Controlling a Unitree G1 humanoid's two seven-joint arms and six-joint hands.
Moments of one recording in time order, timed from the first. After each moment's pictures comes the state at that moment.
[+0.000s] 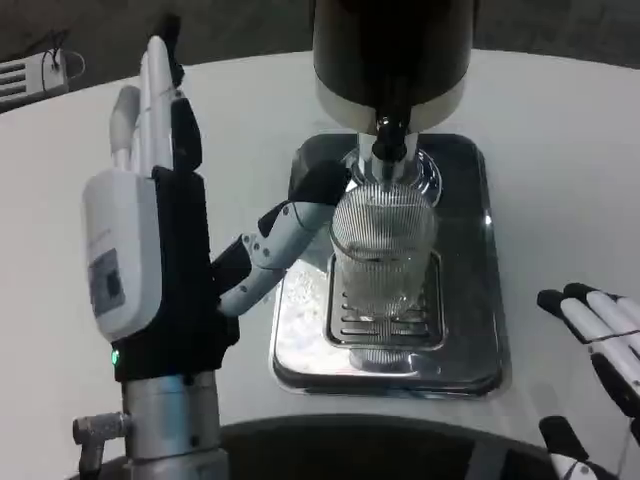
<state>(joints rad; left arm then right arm) -0.25 0.05 -0.17 -0.39 0.72 -0.01 0.46 0.44 -0.37 -0.26 -0.60 -0.89 -0.43 -0.23</state>
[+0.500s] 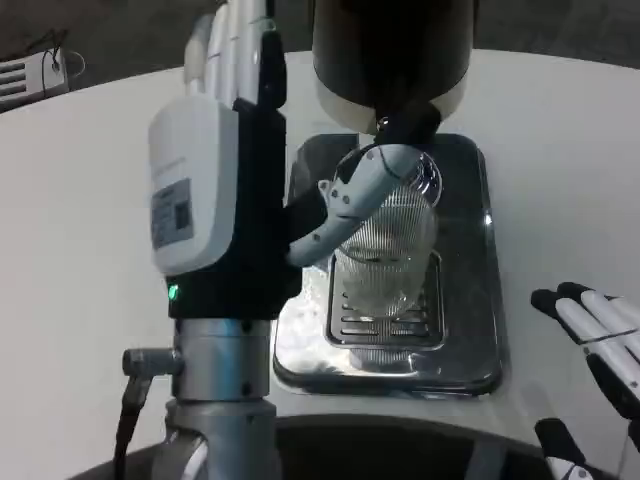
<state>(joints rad) -0.41 0.02 -0.24 -0.41 0.82 0.06 0.32 0.44 -0.38 -0.26 -0.60 -0.87 -0.46 -0.23</state>
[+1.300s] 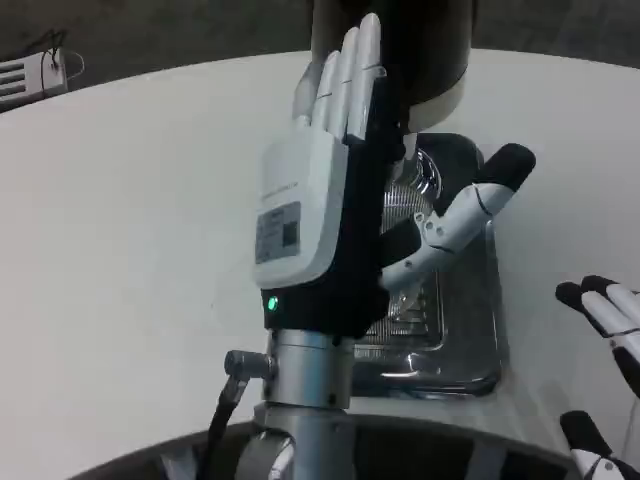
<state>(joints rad) -0.44 -0.05 -0.35 -0.18 0.83 0.01 0.39 0.44 -0.40 -0.32 -0.57 -0.82 -0.48 -0.23</state>
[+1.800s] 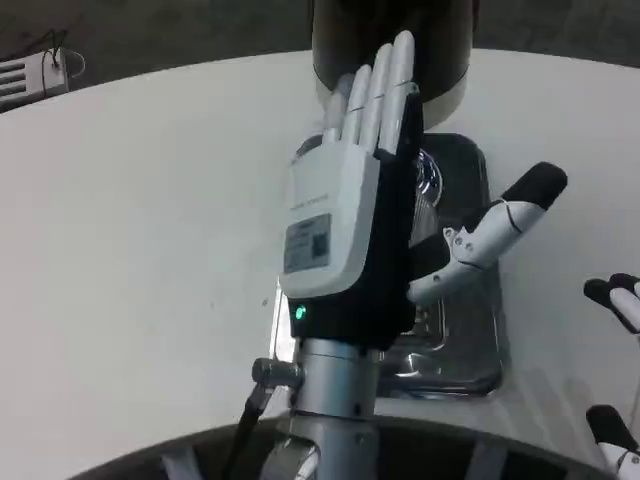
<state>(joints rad) -0.45 -0.06 -0.40 -0.14 0.84 0.01 0.42 0.44 -0.41 -0.37 -0.52 -0.78 -0.51 -0.23</state>
